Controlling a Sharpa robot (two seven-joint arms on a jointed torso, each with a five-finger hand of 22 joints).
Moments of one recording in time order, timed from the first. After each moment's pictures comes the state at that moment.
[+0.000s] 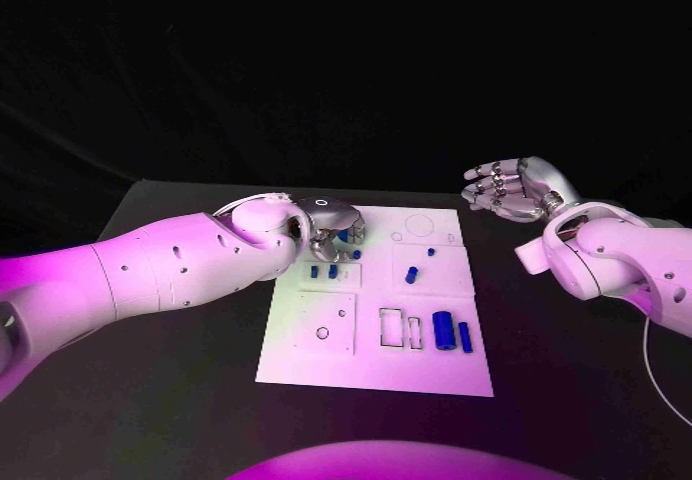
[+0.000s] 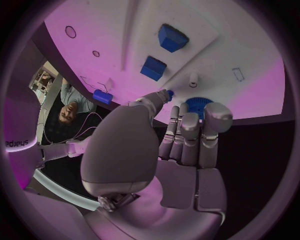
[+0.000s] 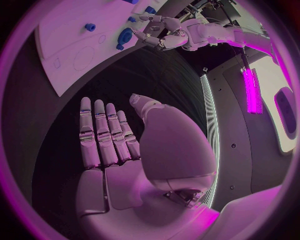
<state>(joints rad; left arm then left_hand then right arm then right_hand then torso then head) 1.24 -0.58 -0.11 1.27 -1.66 -0.13 0.03 1.43 -0.25 0.48 0.14 0.19 0.77 0.15 0.43 0.28 0.85 0.10 0.49 0.16 1.26 0.02 1.31 0.98 0.13 1.34 0.11 1.12 1.06 1.28 -0.92 -0.15 1.46 -0.63 -0.53 0.23 1.37 -0.15 0.41 0.17 0.22 0.78 0.20 0.12 0.42 0.95 0.19 0.18 0.06 0.96 0.15 0.10 0.31 0.17 0.97 0.26 0.07 0.10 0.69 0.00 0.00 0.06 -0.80</state>
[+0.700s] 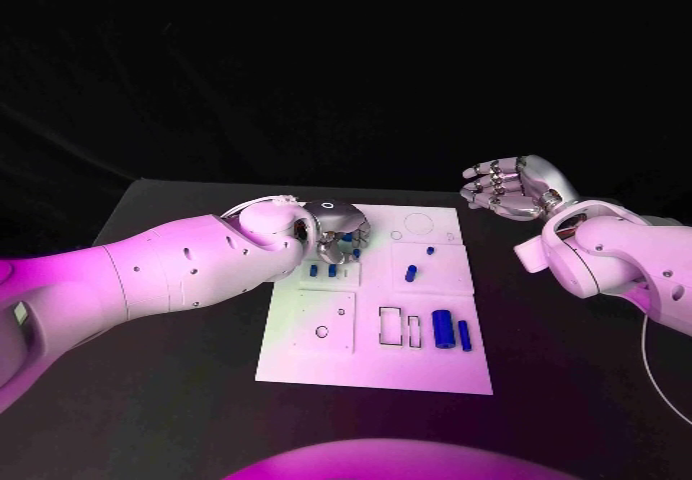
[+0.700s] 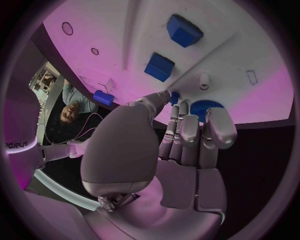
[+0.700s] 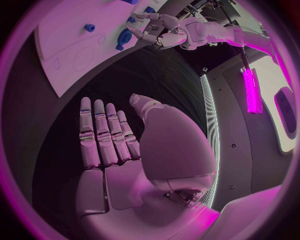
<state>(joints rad) 1.23 -0.55 -0.11 1.24 -1.66 -0.12 0.05 1.43 -0.25 0.53 0.13 0.19 0.79 0.16 0.39 0.27 0.91 0.10 0.45 0.14 1.30 0.02 1.36 1.03 0.12 1.38 0.11 1.22 1.17 1.28 -0.92 -0.15 1.46 -0.63 -0.53 0.23 1.37 -0.15 0.41 0.17 0.22 0.78 0.20 0.12 0.42 0.95 0.19 0.18 0.06 0.97 0.16 0.10 0.31 0.17 0.97 0.26 0.07 0.10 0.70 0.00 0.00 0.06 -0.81</state>
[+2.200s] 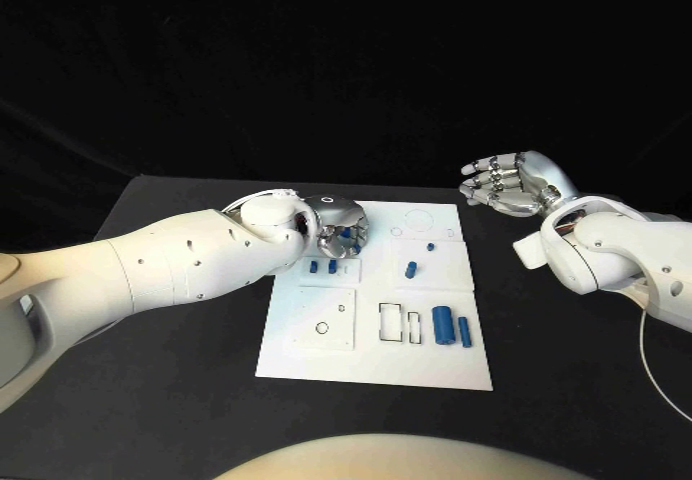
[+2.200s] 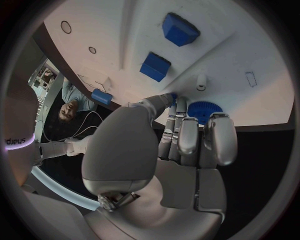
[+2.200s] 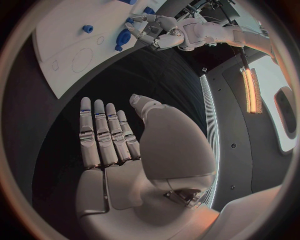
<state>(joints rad) 1.23 -0.53 -0.10 1.20 -1.63 -0.12 0.06 1.42 -0.20 0.59 0.07 0.19 0.90 0.15 0.37 0.28 1.04 0.09 0.36 0.12 1.38 0.01 1.40 1.08 0.08 1.44 0.11 1.34 1.30 1.28 -0.91 -0.15 1.46 -0.63 -0.53 0.23 1.37 -0.15 0.41 0.17 0.22 0.79 0.20 0.12 0.42 0.95 0.19 0.18 0.06 0.97 0.16 0.10 0.31 0.17 0.97 0.26 0.07 0.10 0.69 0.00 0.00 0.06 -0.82</state>
